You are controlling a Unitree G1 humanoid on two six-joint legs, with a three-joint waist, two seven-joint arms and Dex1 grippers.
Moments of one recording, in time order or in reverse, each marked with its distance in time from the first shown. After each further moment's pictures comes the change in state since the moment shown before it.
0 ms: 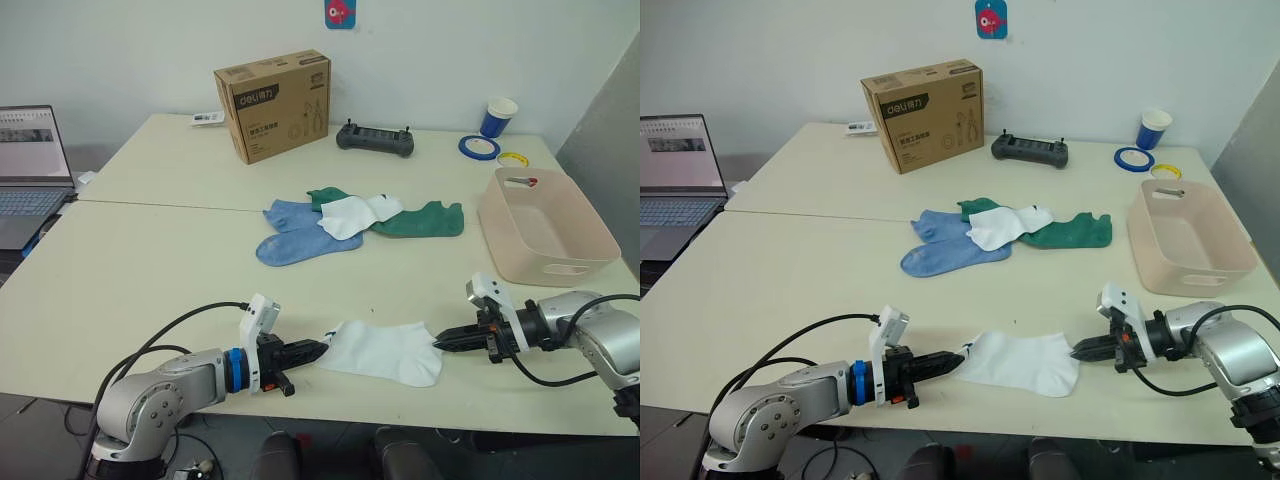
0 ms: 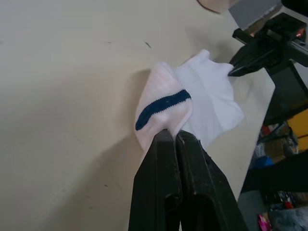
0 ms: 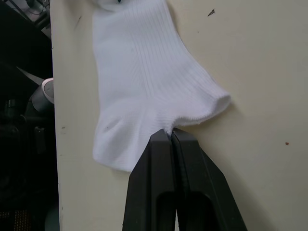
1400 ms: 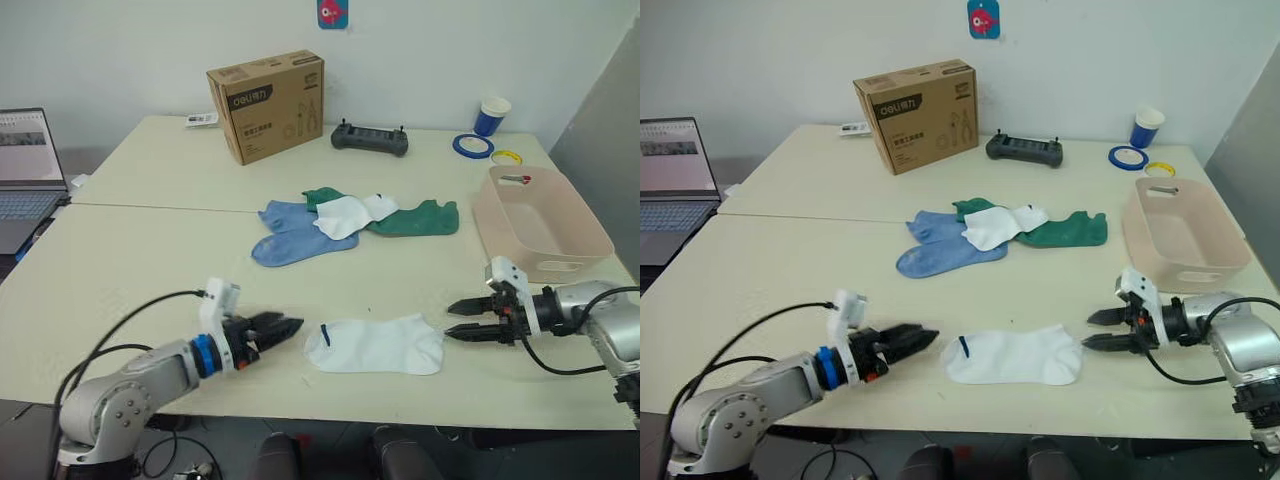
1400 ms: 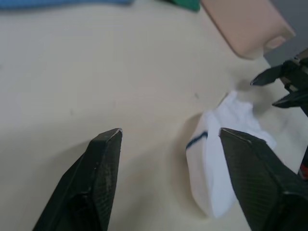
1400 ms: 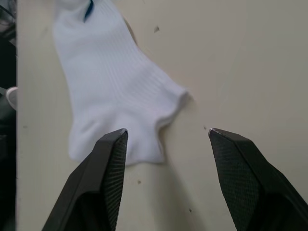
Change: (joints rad) left arm 0.006 0.133 0.109 0.021 -0.042 -0.174 0.001; right arm -0.008 0.024 -0.140 0.049 -0.029 -0.095 0.021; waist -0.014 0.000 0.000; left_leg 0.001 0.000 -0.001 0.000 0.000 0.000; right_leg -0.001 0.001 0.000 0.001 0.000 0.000
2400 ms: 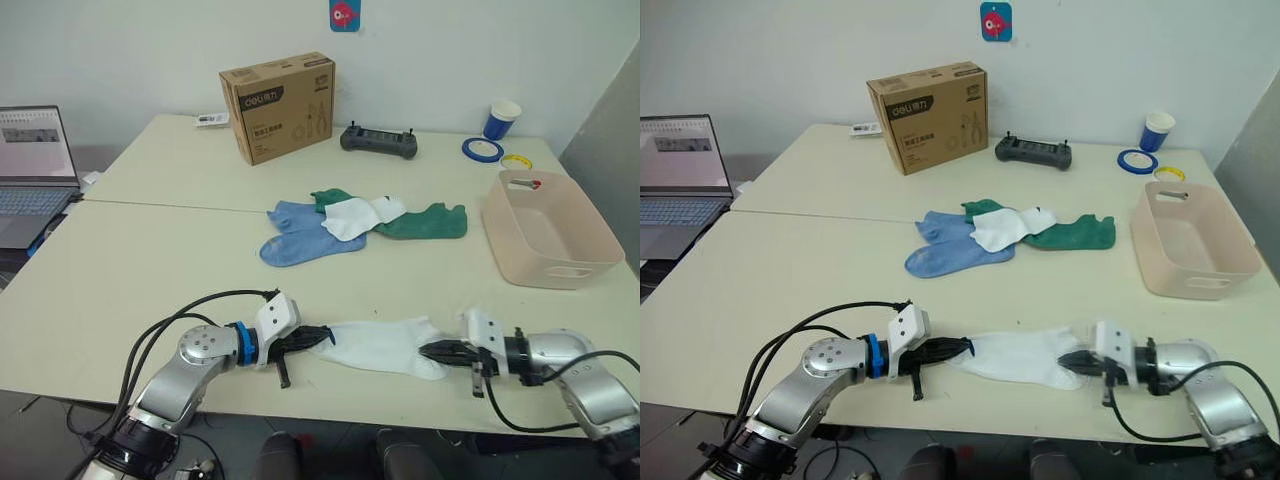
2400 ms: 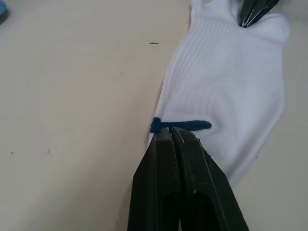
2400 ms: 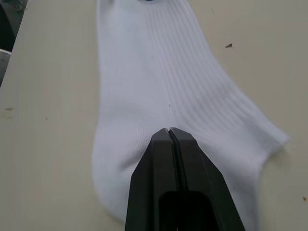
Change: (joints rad) left arm -0.116 0.035 -0.476 0.321 0.613 -0.733 -0.350; right arm 0.325 0.093 0.048 -0.027 -0.161 -0.578 -0.136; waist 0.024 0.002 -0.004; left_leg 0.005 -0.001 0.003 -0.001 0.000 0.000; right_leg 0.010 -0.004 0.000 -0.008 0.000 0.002
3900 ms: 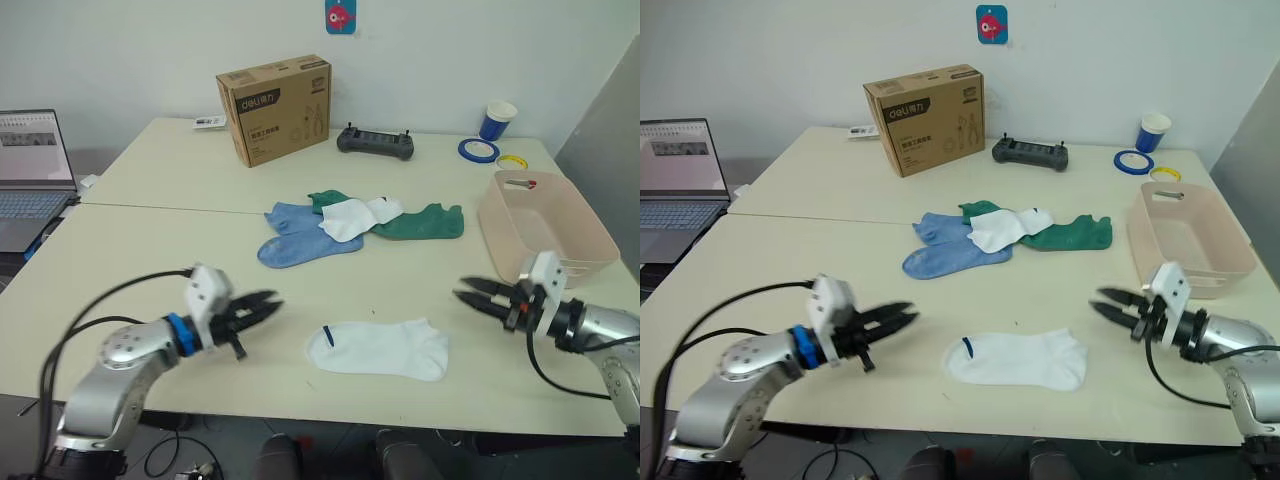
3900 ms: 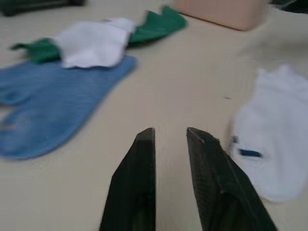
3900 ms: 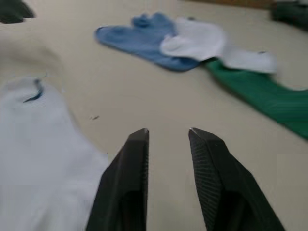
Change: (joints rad) left arm 0.141 0.019 0.440 -0.151 -0.222 0.122 0.124; right arm -0.082 0.073 -0.292 -0.093 0.207 0.267 -0.285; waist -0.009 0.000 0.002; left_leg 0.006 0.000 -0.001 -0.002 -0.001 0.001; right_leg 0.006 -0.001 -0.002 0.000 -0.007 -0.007
